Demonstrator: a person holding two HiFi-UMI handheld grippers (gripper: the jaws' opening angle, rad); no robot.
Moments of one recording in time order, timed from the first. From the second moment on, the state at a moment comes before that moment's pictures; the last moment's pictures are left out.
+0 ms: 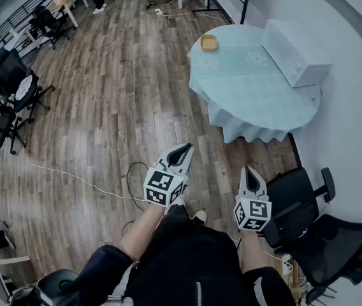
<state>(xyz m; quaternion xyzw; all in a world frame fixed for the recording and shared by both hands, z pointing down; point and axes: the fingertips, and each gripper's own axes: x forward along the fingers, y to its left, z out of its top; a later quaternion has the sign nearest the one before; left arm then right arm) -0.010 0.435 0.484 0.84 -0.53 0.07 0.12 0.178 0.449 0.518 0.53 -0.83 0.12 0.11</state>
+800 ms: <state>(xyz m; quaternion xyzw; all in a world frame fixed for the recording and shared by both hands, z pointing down) 0.013 0.440 0.490 0.83 -0.53 0.08 0.13 0.193 0.451 0.523 0.53 -0.83 0.13 0.09</state>
